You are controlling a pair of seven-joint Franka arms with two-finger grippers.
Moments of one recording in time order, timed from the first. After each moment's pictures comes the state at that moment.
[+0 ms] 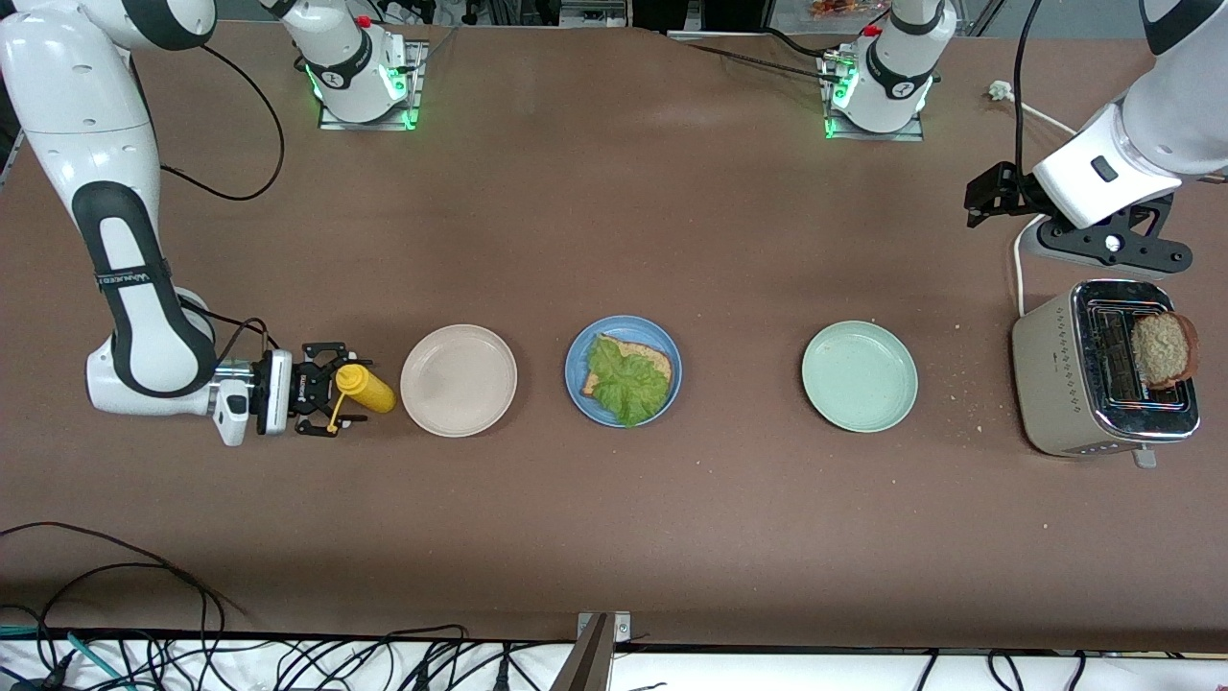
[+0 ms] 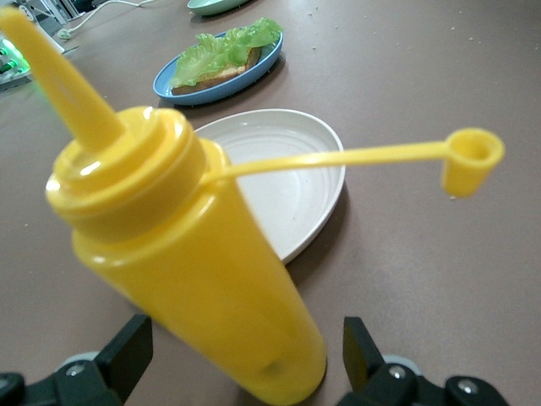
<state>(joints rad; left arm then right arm) 0.01 0.07 -0.17 -1.53 0.03 1.43 0.06 -0.17 0.80 0.09 -1.61 0.88 1.93 -1.98</state>
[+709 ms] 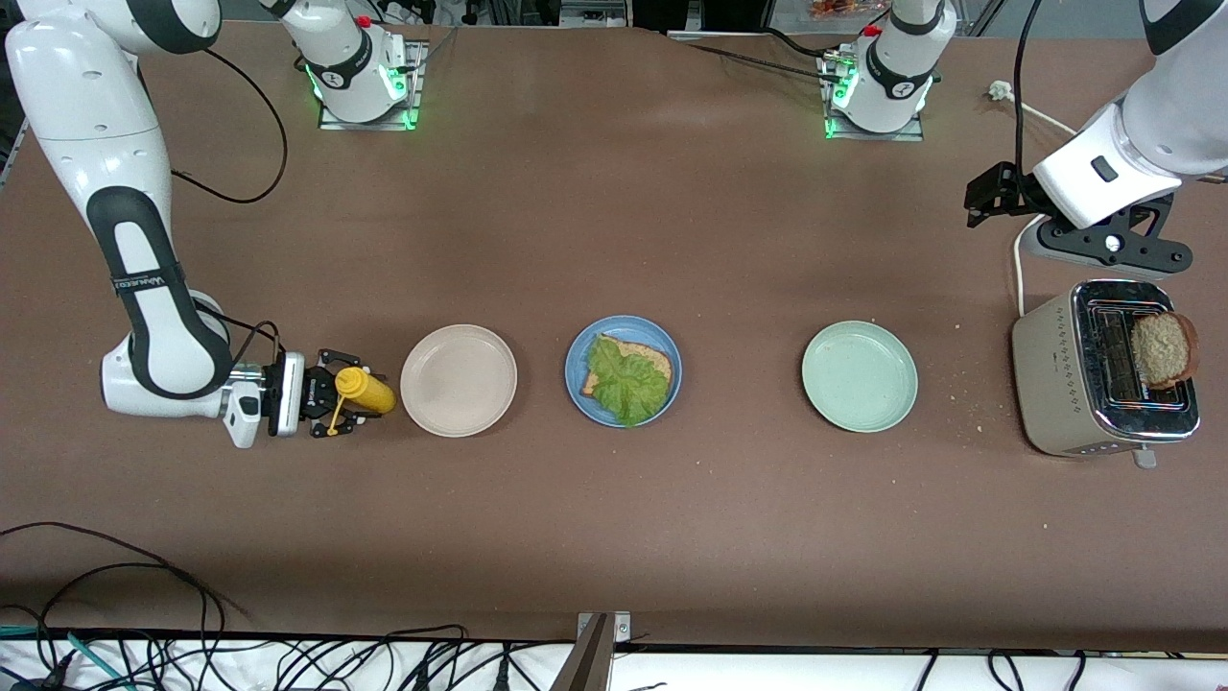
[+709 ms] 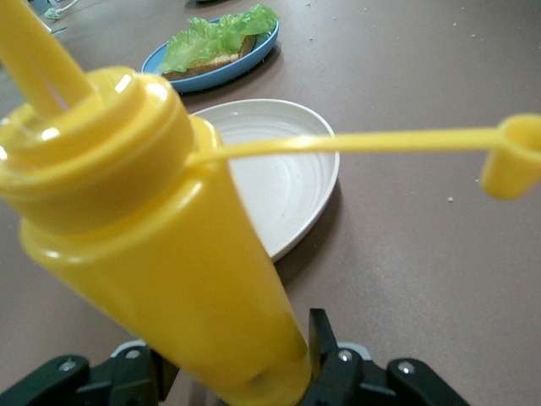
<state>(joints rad) 0.01 0.07 -0.17 -1.53 0.03 1.43 0.06 -0.17 0.82 0.10 -1.61 0.88 1.99 -2.02</state>
